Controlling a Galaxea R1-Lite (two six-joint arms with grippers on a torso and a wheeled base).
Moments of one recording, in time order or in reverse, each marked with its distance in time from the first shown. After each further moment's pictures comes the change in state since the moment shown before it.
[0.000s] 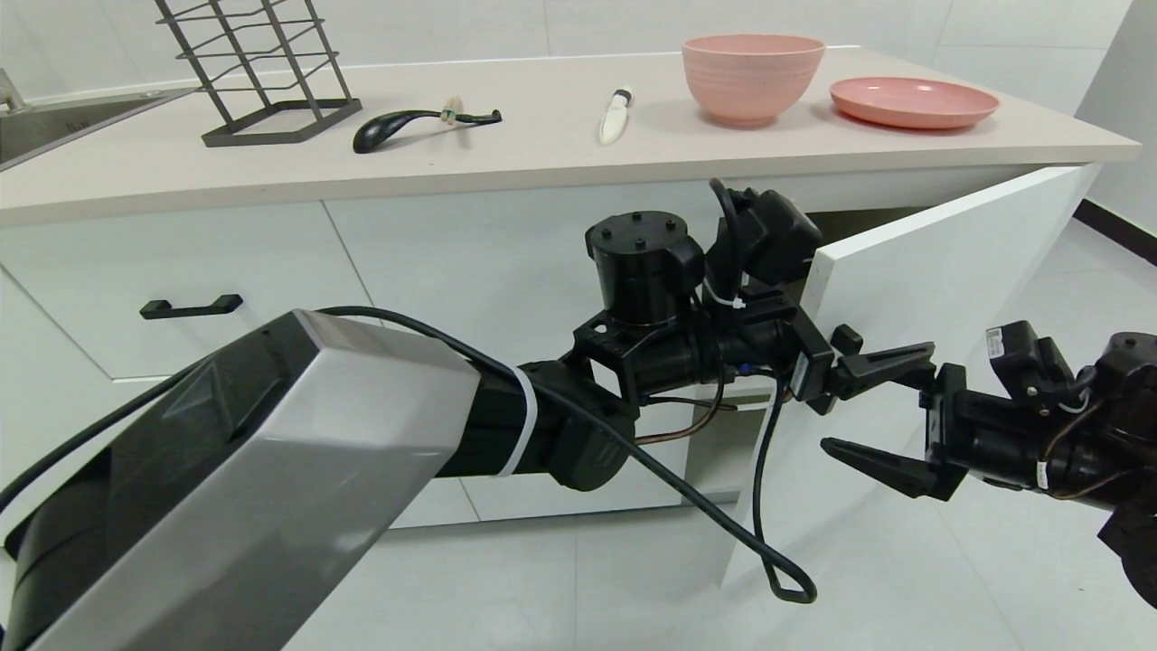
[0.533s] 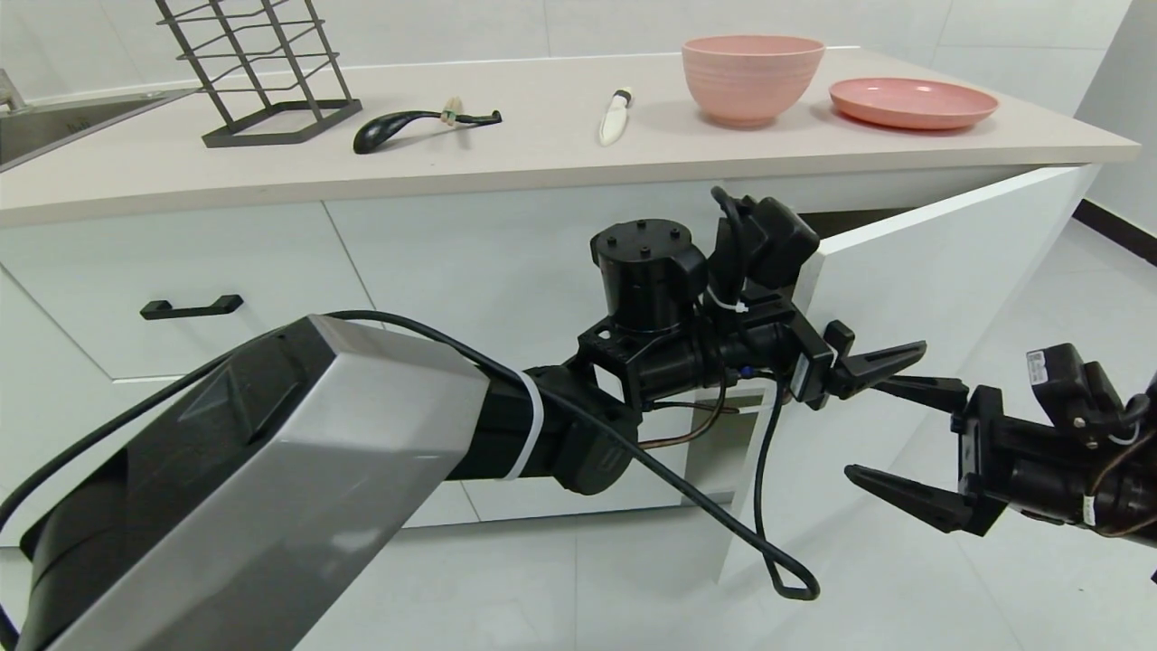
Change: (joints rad) left arm 0.001 0.013 0.000 -0.001 0.057 -0.011; right arm -0.013 -0.103 0.133 0.001 -0.015 -0.020
